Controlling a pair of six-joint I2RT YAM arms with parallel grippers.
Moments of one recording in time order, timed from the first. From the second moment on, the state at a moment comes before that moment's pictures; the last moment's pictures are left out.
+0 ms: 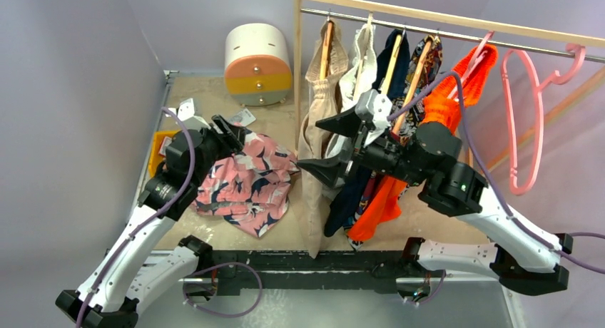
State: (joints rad) left arm -0.46 0.78 0.92 -0.39 -0.26 -0.66; right arm 1.06 1.00 1.40 -0.33 -0.08 0.06
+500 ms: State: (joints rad) left arm -0.46 0.83 1.15 -0.35 -0.14 -0.40; right arm 1.06 1.00 1.49 -0.51 -0.20 0.02
